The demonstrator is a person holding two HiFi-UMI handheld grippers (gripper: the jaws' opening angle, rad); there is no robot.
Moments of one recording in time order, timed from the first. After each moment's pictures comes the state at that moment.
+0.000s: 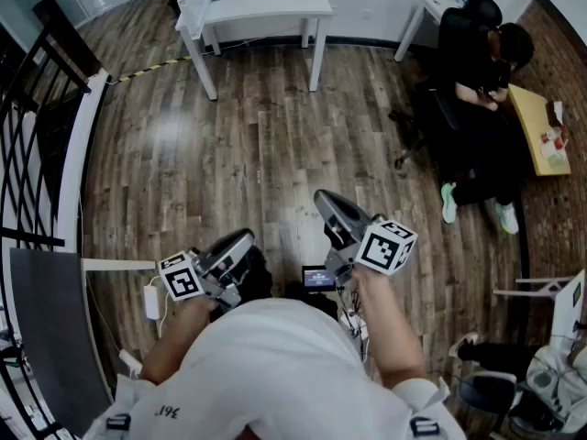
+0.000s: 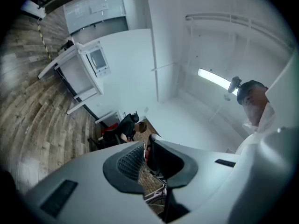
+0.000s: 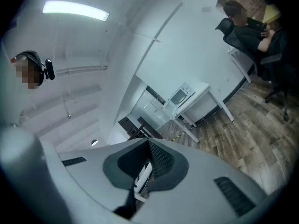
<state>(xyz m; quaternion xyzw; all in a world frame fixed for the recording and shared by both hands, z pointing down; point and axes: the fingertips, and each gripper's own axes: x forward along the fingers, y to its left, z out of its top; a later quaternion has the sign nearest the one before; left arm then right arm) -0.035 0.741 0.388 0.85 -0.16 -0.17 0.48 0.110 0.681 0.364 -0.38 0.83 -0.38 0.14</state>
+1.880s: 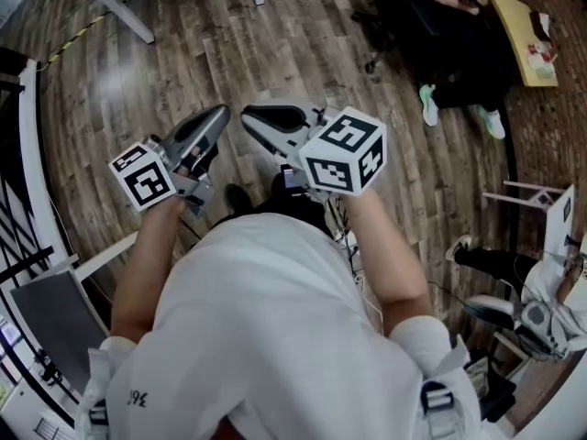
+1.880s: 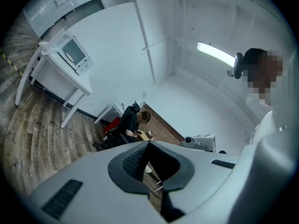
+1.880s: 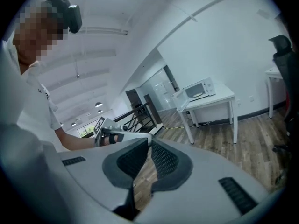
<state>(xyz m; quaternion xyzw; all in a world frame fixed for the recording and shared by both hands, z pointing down) 0.037 0.539 0.376 0.91 -0.13 -0.04 0.40 0.053 0.563 0.370 -0.32 0.90 -0.27 -0.06</state>
